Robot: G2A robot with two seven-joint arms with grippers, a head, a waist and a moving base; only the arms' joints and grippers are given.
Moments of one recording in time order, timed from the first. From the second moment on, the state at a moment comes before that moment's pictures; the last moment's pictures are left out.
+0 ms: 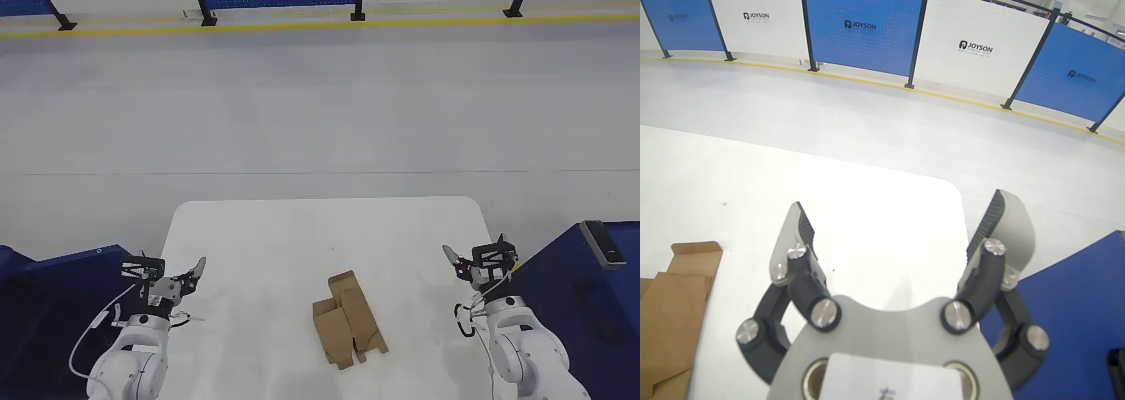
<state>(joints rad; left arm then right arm) 1.73 -1.15 -1.60 -1.80 1.33 0.00 0.00 -1.73 -1.15 1.60 -1.80 -1.33 0.00 0.00</state>
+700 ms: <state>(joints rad) 1.55 -1.12 -1.48 -1.78 0.09 -0.44 -1.30 -1.73 -1.15 1.60 -1.80 -1.33 0.00 0.00</state>
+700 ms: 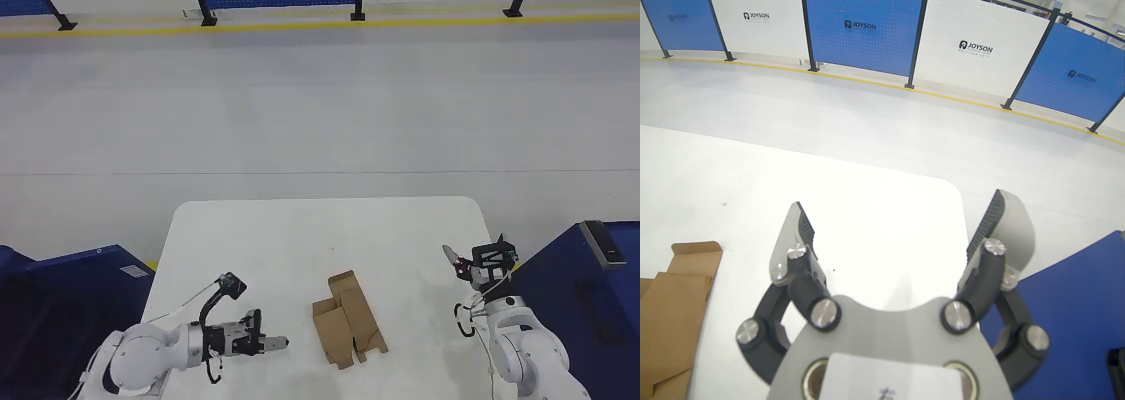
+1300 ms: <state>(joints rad) 1.33 -1.10 -1.27 -1.57 -0.11 -0.41 -1.40 -1.73 -1.15 1.60 -1.80 -1.33 0.00 0.00</state>
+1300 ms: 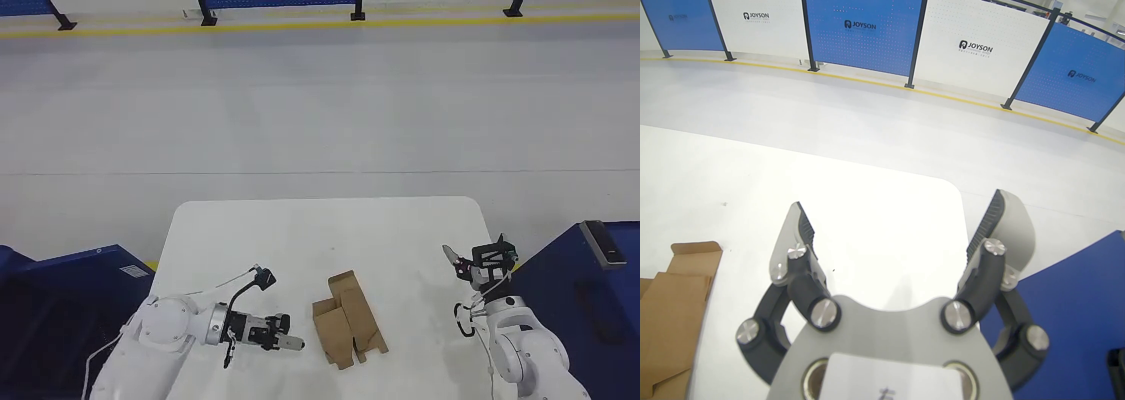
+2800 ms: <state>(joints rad) 0.99 -1.27 -0.79 -0.84 -0.35 -0.37 -1.23 -1.73 -1.15 1.60 -1.80 -1.33 0.00 0.00</state>
